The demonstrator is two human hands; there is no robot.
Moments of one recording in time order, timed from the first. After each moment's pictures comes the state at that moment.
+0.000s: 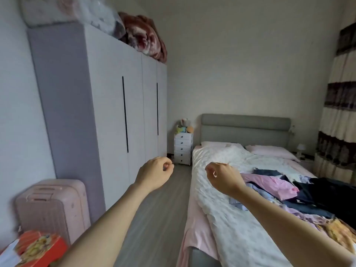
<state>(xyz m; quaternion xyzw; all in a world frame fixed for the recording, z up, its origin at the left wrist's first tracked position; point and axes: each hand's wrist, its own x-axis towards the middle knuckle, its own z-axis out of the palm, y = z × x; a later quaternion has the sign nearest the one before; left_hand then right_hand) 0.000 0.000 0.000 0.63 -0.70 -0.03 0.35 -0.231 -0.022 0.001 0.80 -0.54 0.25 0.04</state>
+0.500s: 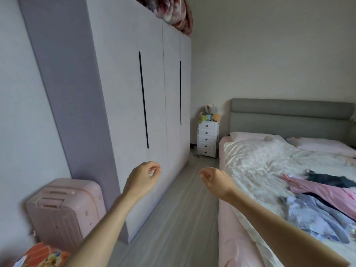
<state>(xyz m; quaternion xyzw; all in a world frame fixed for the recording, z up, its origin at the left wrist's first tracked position) 0.214 -0.244 -0.065 0.68 -0.60 -0.09 0.42 -0.020 -0.307 -0.065 0.83 -0.50 0.23 -0.13</state>
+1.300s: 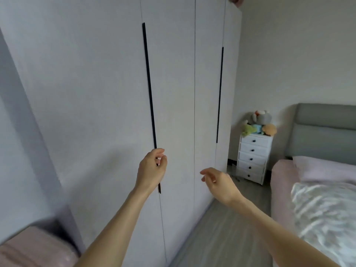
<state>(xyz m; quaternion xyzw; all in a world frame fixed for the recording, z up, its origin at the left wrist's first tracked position) 0.410 -0.801 -0.034 0.71 -0.46 -0.05 0.53 0.215 -0.882 -0.061 0.83 -0.39 0.29 -0.28</state>
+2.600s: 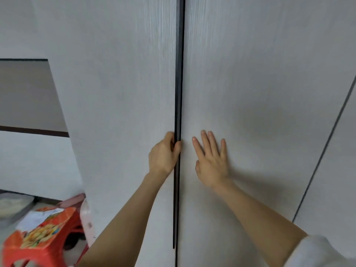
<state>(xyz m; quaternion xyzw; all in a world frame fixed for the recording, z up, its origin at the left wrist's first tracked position) 0.503 -1.061 -0.002 0.86 -0.10 0.34 0.36 0.509 -1.218 -0.030 0.95 0.09 0.30 0.07</state>
